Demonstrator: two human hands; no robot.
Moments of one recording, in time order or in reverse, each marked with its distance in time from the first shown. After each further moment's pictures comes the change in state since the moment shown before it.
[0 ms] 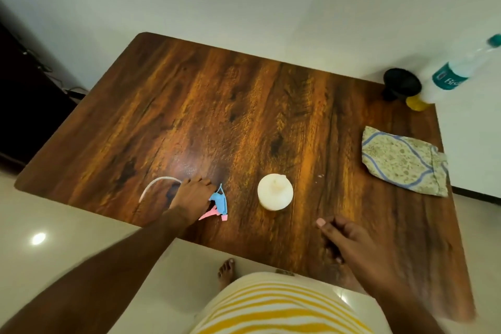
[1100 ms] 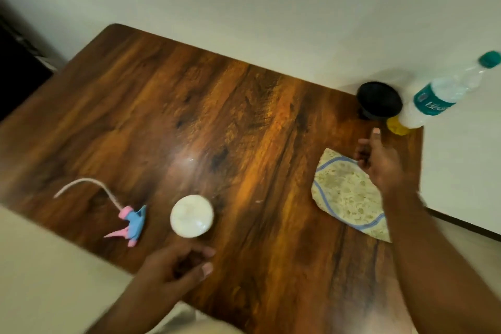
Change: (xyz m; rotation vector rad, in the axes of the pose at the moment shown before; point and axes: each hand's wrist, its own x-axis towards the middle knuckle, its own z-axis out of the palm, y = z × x) left_hand -0.052 0.224 -0.125 -1.307 0.067 -0.314; right_hand 0.308 -0.043 -0.277 0.311 0.357 0.049
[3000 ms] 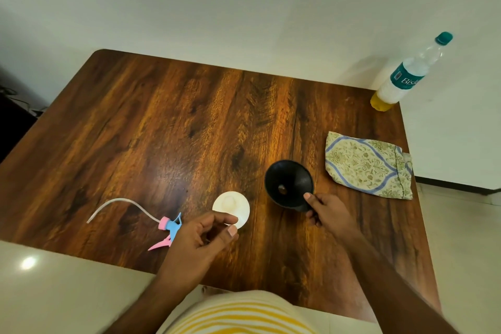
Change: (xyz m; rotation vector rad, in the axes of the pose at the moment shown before) left_hand 0.004 -0.001 -0.071 -0.128 -0.051 0.117; right_hand -0.215 0.115 0.068 -0.468 -0.238 -0.011
